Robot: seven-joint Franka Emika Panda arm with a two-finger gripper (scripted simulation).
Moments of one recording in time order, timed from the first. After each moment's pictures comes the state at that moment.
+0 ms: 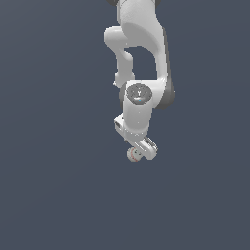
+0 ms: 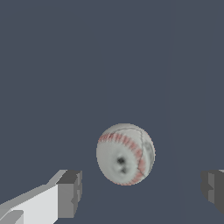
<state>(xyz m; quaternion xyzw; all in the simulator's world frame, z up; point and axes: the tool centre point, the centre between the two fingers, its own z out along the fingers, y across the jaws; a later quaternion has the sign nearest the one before) 0.033 0.039 0.113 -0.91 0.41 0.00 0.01</state>
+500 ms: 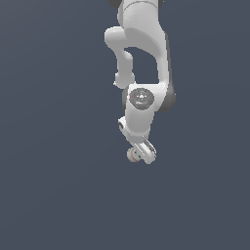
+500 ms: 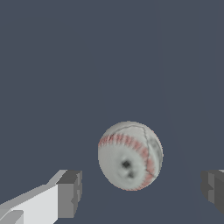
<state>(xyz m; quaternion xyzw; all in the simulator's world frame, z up) 0.033 0.045 0.100 -0.88 0.47 0.00 0.00</state>
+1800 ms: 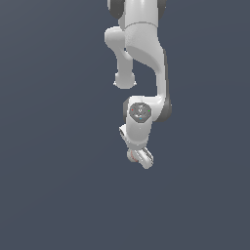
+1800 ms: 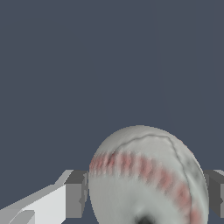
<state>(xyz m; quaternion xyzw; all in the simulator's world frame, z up) 0.033 0.046 0.048 -0.87 0.49 0.00 0.00</state>
